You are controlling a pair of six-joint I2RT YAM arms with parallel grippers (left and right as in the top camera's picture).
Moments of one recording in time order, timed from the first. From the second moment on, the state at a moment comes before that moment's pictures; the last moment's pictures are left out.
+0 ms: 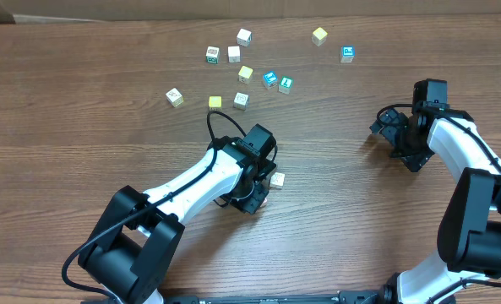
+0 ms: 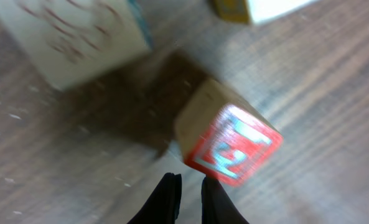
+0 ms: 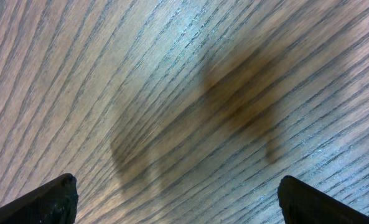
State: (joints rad) left arm -0.65 1.81 1.13 -0.87 0.12 -0.05; right arm -0.17 1.82 1.13 -0.64 -0.05 0.66
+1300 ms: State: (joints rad) left arm -0.65 1.81 1.15 -0.84 0.02 -0.05; right arm -0.17 1.82 1.13 -0.64 -0.05 0.66
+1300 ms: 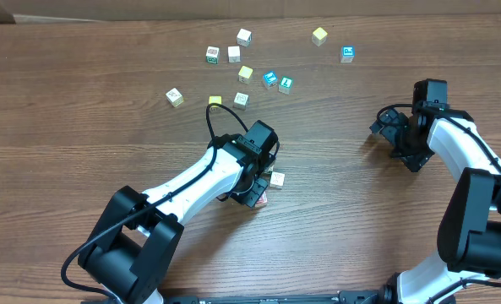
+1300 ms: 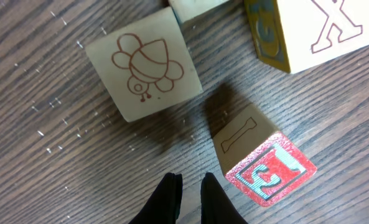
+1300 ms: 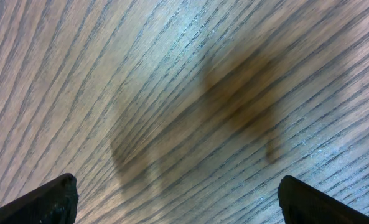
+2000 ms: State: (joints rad) left arm -0.65 1.81 1.15 -0.82 0.04 -0.04; right arm -0.17 1.82 1.13 -0.64 -0.05 0.66
